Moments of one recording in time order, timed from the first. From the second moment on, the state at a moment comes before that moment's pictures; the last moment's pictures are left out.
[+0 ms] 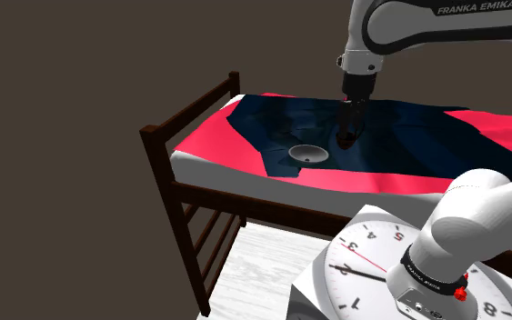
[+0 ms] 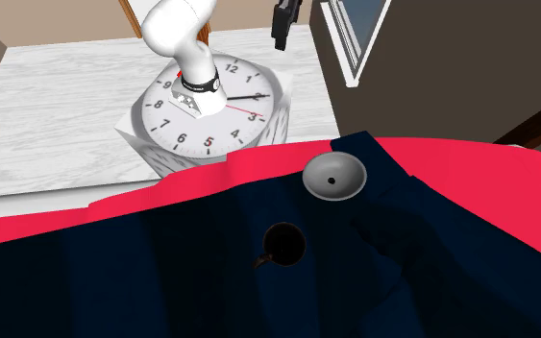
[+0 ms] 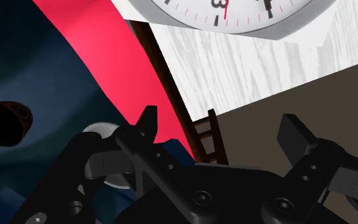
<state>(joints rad) -0.01 -0.74 -0.05 -2.42 -0.02 1.62 -0.15</state>
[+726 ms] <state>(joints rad) -0.08 -0.58 -0.13 -2.49 -0.17 1.88 -0.23</state>
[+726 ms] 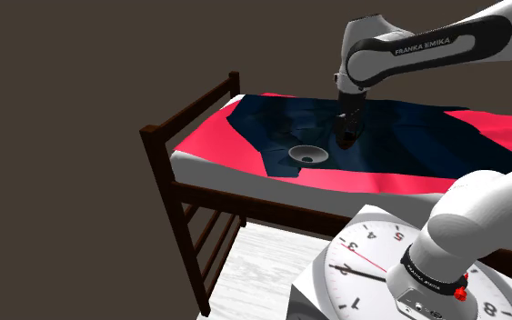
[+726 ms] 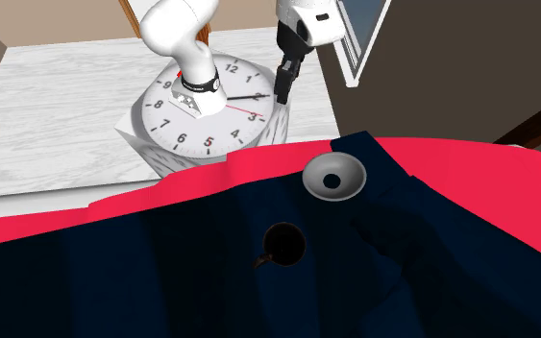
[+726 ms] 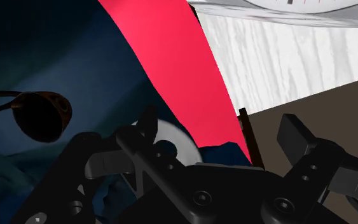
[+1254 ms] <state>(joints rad) -0.15 -0.37 -0.20 -2.47 -0.30 2.13 -0.27</state>
